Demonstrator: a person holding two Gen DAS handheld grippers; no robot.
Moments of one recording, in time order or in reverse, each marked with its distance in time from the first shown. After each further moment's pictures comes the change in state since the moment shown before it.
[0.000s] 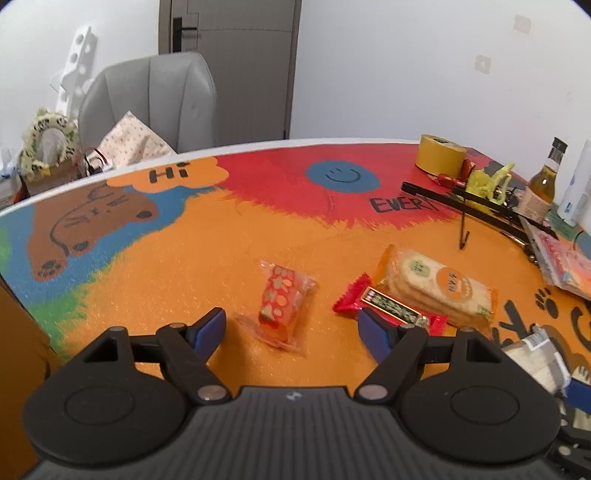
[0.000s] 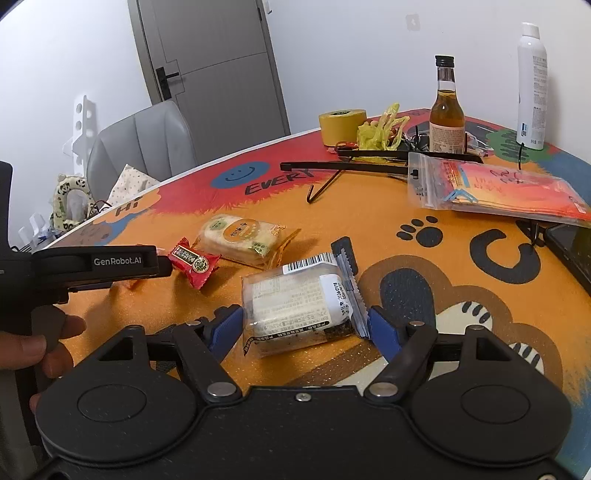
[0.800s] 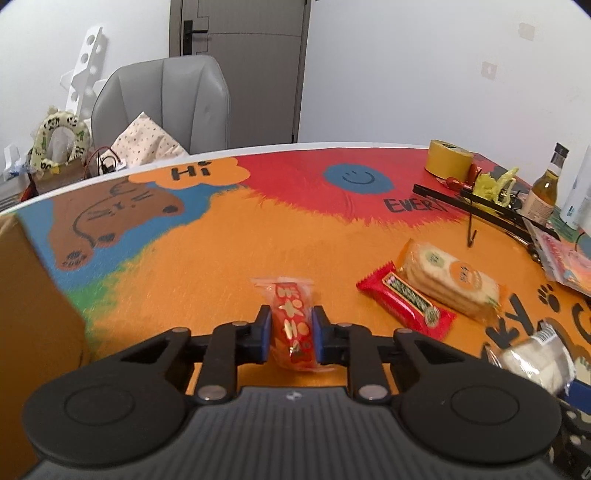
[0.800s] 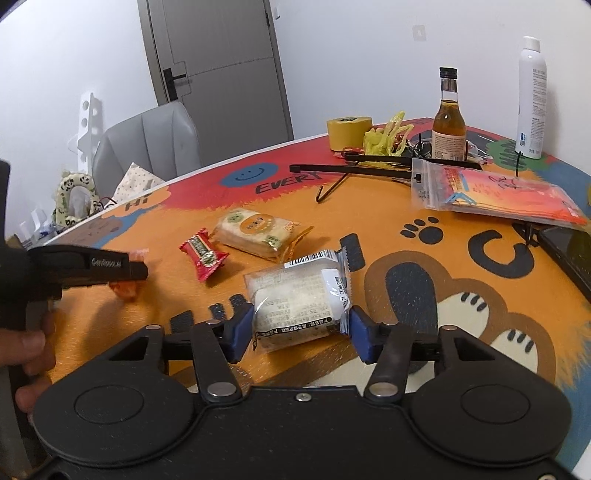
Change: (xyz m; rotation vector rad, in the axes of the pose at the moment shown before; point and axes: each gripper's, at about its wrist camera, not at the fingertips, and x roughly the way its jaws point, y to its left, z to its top) left arm -0.020 0.018 -0.010 -0.020 -0.003 -0.001; right arm -0.020 0.013 -0.010 -0.022 -0.026 0.003
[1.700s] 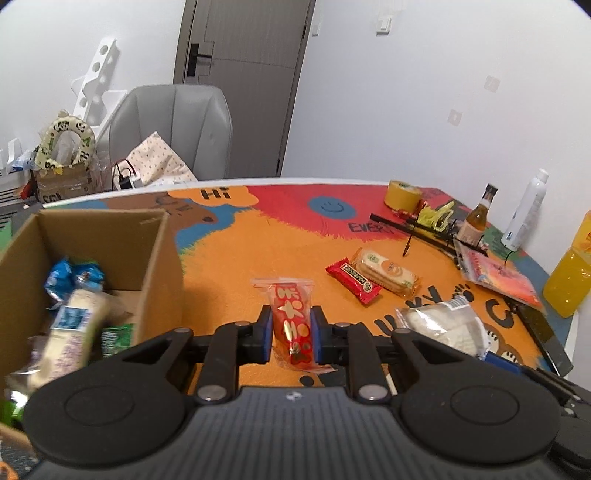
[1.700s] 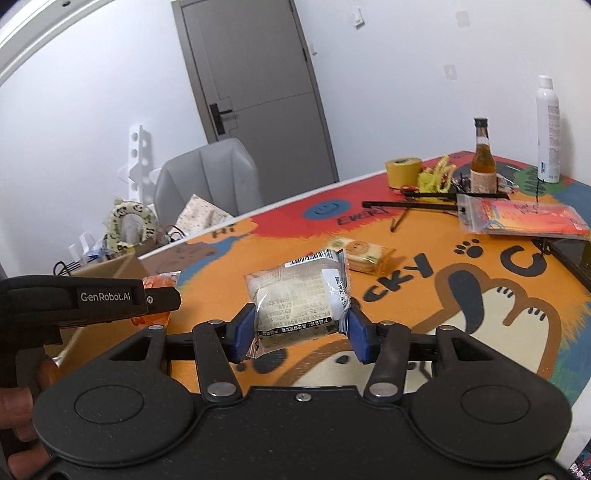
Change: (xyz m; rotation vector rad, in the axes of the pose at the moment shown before) left arm -0.151 0.031 -0.026 -0.050 -0.084 -0.086; right arm -0.089 0.062 -0.007 0.008 -0.106 0.135
